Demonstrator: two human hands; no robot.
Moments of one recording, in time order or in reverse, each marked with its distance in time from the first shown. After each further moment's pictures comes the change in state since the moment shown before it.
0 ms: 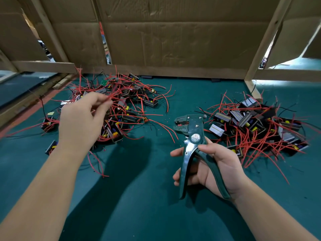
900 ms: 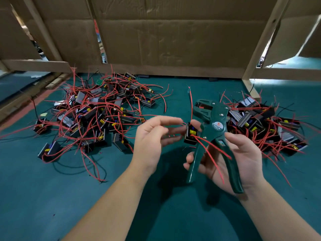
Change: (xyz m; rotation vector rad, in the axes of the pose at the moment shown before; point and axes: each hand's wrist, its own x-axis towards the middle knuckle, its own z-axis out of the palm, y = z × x) left_hand -0.053 0.099 0.082 -1.302 -0.386 -0.523; right_hand -0.008 -0.021 -0.002 0.199 -0.068 -0.129
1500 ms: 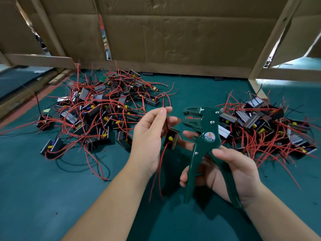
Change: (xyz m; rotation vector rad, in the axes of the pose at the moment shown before) left_hand 0.003 0.009 0.000 -0.152 0.205 -0.061; right_hand 0.000 0.018 0.003 -0.144 -0.059 0.075
